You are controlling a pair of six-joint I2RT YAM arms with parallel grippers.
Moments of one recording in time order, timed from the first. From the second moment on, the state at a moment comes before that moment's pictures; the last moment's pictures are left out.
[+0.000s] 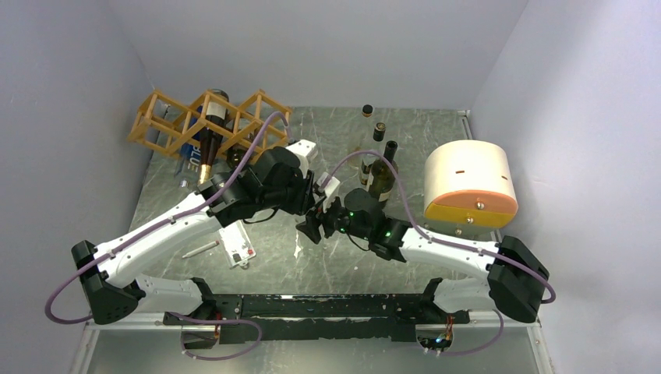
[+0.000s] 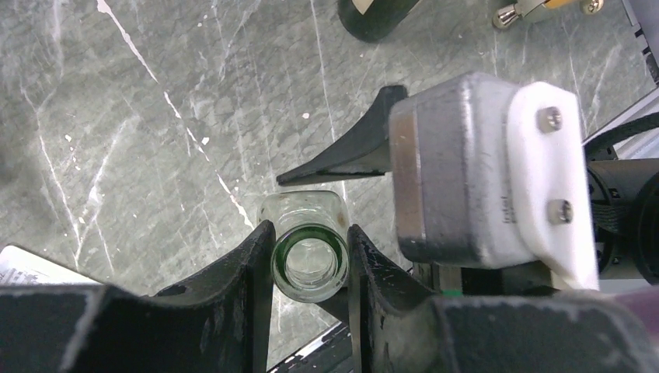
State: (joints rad) left arm -0.96 1.26 1.31 -0.74 -0.15 -0.45; right arm 0.99 1.24 0.67 0.27 -0.09 0.11
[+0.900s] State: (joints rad) left arm -0.45 1.14 1.53 -0.56 -0.19 -0.24; right arm 0.99 1.19 0.69 0.25 0.18 0.14
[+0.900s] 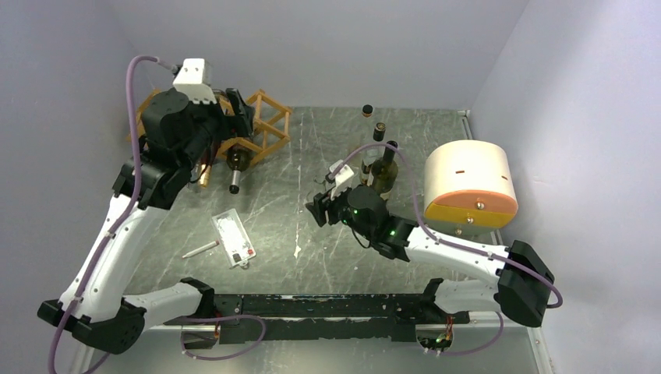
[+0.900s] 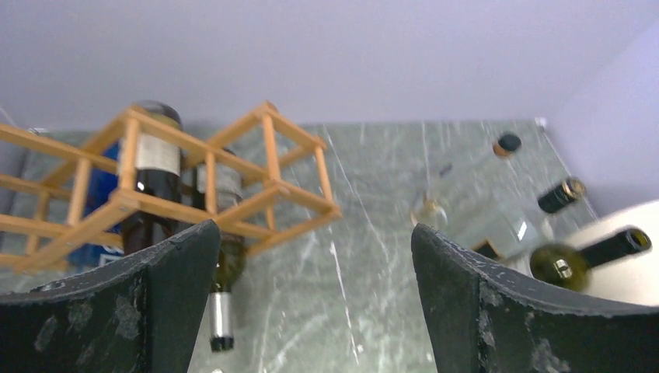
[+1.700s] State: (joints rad) left arm -0.43 0.76 1.00 -0.11 -0.52 -0.10; right arm 0.81 1.77 1.22 0.37 0.68 0.07
